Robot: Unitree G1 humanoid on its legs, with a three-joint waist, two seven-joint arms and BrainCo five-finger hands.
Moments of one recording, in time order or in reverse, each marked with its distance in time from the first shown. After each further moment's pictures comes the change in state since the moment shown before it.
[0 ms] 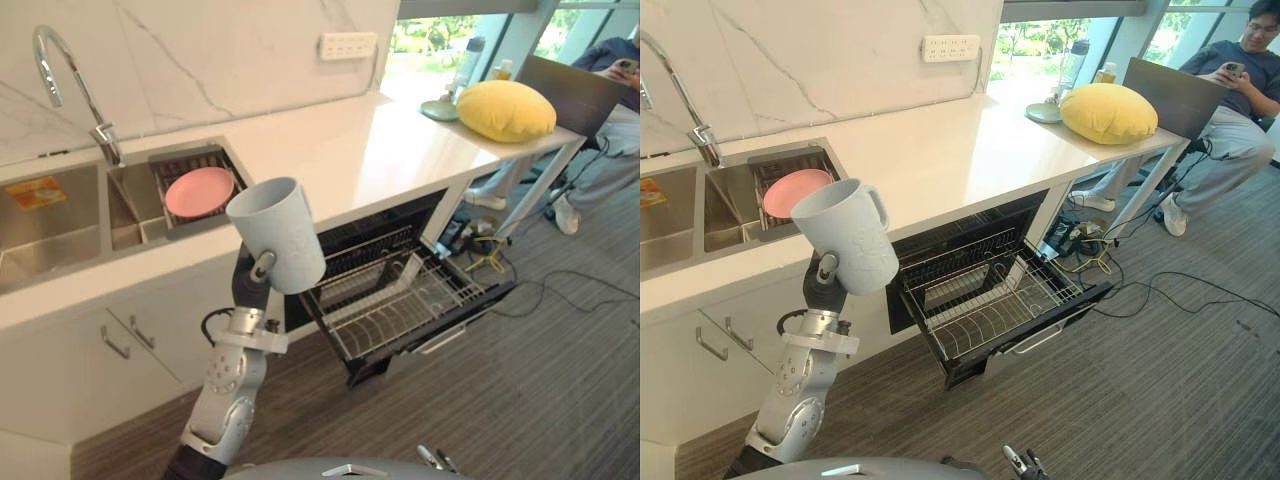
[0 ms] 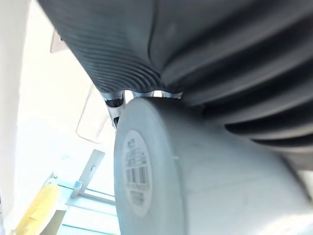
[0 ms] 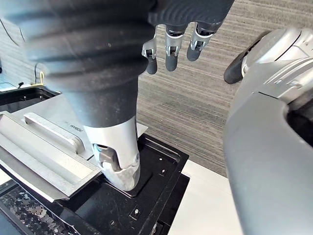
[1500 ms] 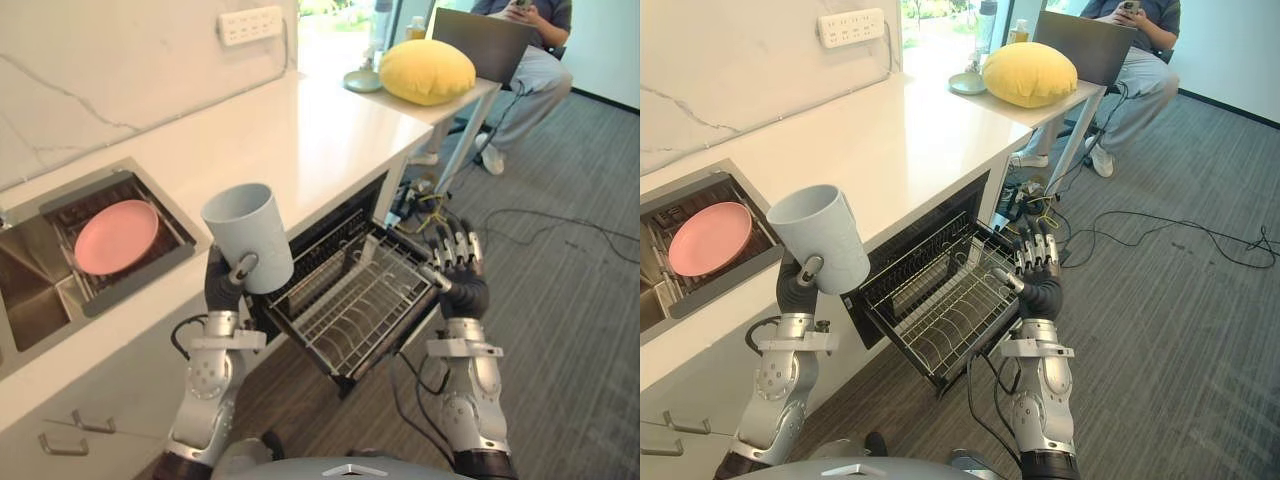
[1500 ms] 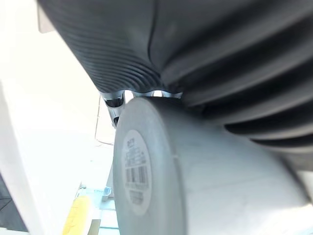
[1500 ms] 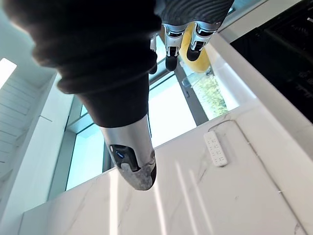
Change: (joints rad) left arm 0.059 0.010 0.157 0.006 0.186 -0.025 0.128; right arm -0.143 0.005 0.353 -1.183 0.187 -0.187 -0.122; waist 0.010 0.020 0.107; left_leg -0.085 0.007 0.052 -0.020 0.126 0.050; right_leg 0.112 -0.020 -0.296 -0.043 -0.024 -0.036
